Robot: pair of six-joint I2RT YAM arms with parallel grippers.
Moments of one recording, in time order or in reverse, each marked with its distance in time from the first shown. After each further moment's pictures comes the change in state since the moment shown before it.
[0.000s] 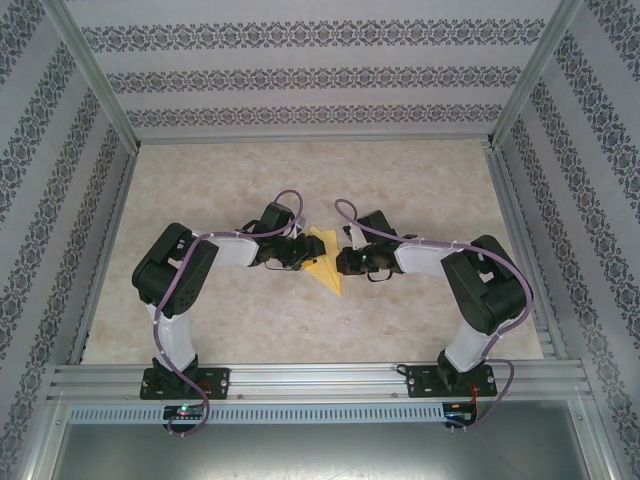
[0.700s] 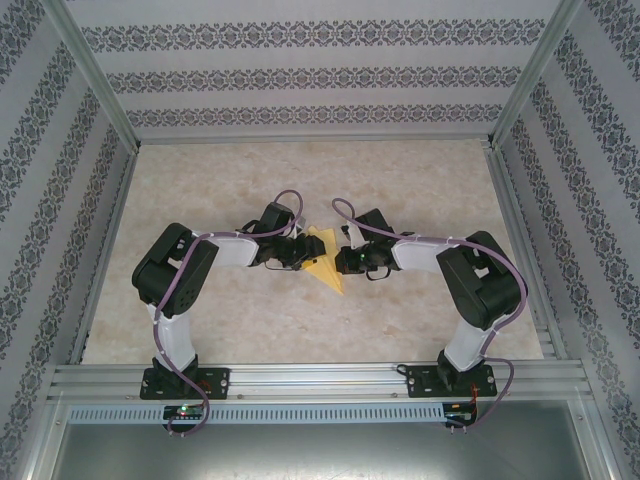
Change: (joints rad) left arm 0.000 0.000 0.000 0.000 0.000 0.000; right arm 0.000 0.042 0.037 -0.031 0.001 -0.019
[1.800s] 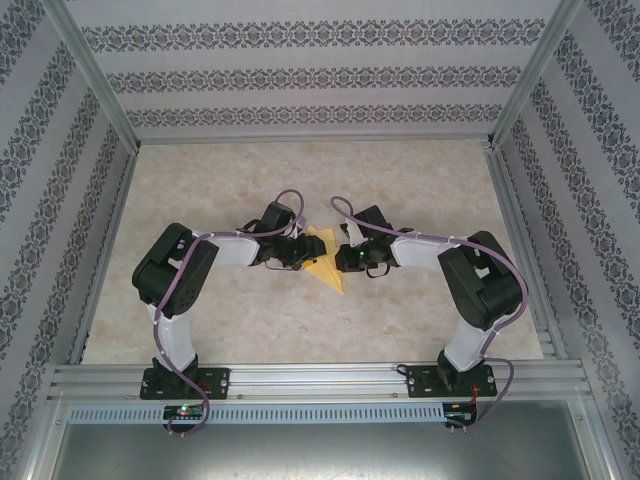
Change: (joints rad) left arm -0.004 0.000 0.011 -0.023 -0.011 0.011; right arm 0.001 -0.006 0.040 -0.060 0.018 -0.026
